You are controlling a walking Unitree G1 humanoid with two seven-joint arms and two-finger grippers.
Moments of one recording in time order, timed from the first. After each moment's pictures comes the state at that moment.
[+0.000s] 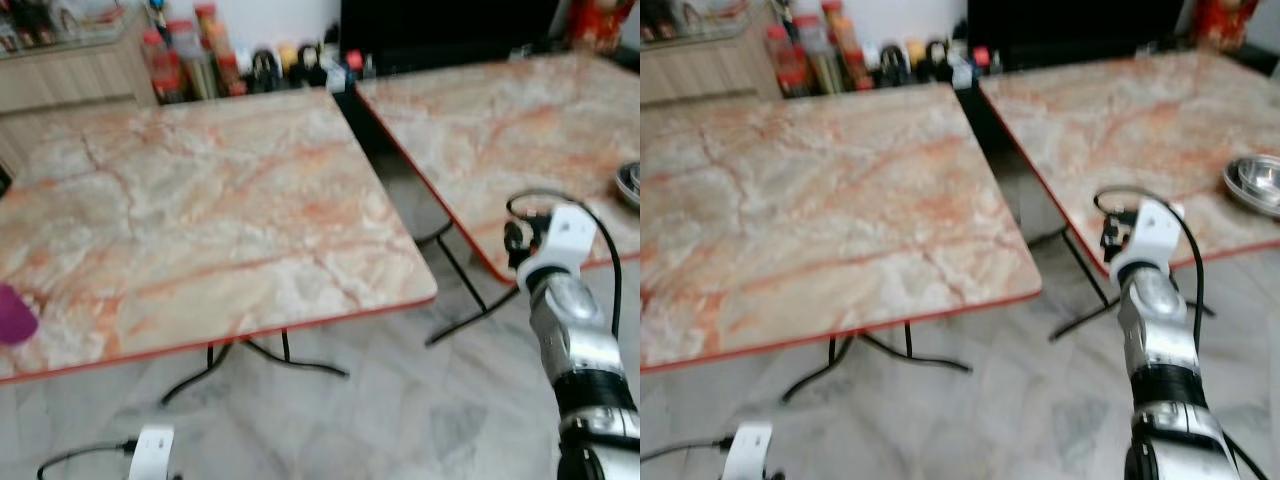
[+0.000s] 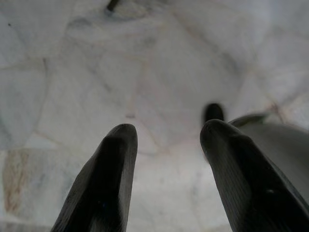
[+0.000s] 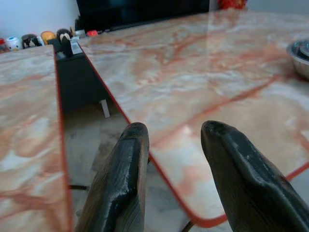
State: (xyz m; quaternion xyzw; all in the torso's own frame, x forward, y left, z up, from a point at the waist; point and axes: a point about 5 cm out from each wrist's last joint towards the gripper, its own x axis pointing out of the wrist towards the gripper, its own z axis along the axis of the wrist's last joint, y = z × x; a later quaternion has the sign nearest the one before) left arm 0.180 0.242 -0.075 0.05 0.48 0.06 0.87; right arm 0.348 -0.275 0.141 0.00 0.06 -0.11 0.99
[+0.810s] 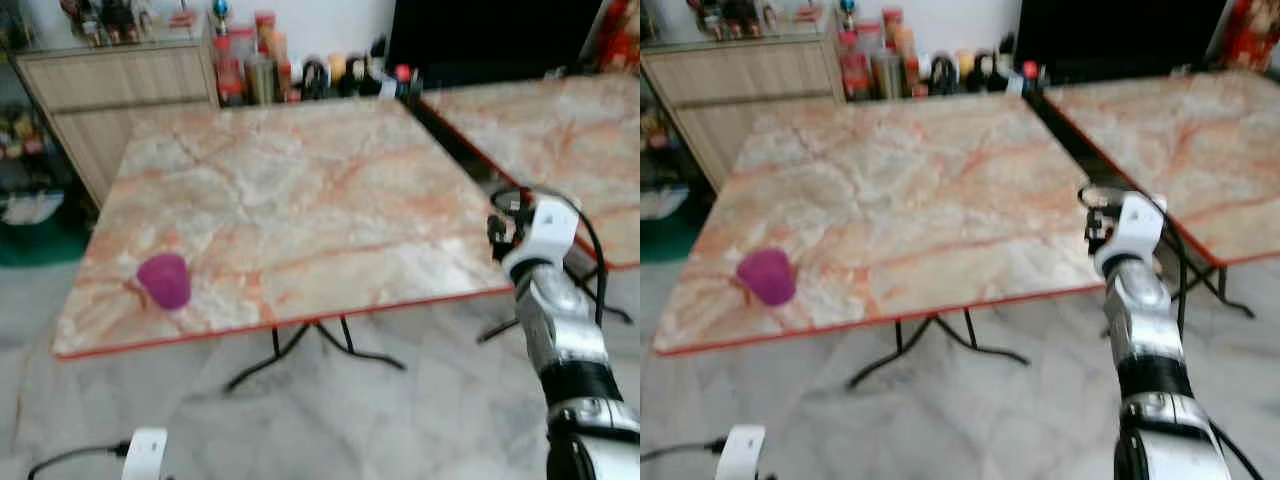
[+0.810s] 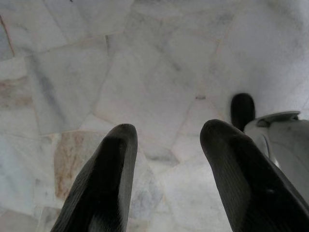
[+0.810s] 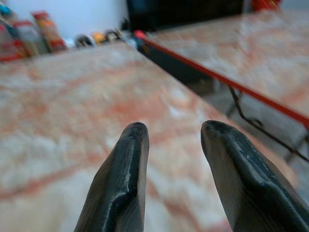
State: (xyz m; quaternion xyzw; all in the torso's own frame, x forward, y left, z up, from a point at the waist) left arm 0.175 0.245 -0.077 0.05 0.48 0.06 0.87; right arm 0.350 -0.265 0.136 0.01 0.06 -0.10 0.99
